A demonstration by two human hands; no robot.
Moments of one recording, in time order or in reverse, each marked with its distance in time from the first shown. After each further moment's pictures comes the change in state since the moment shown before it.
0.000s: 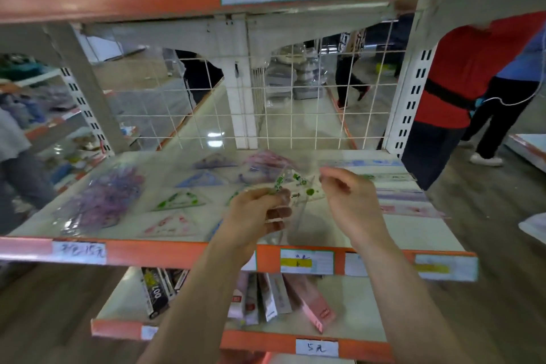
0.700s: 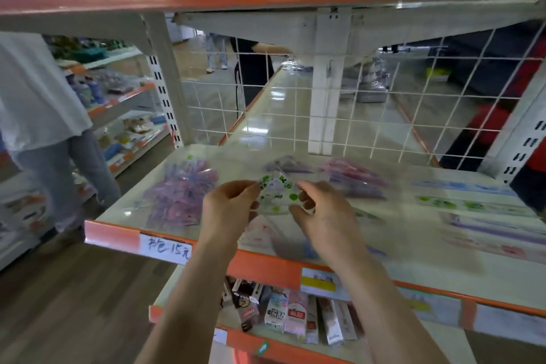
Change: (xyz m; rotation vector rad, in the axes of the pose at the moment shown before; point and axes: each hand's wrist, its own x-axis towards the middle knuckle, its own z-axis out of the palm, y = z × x) left_hand 0.024 0.026 -0.160 0.081 0.479 0.169; right_hand -0.014 -0.030 0.165 -0.575 -0.311 -0.382
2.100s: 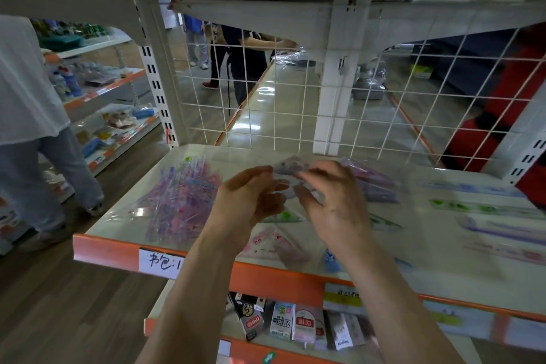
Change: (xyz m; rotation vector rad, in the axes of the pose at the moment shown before) left_hand 0.032 0.011 -0.008 -0.339 -0.347 -0.149; right_hand 0.035 -0.001 0.023 -0.077 0.299 -0.197
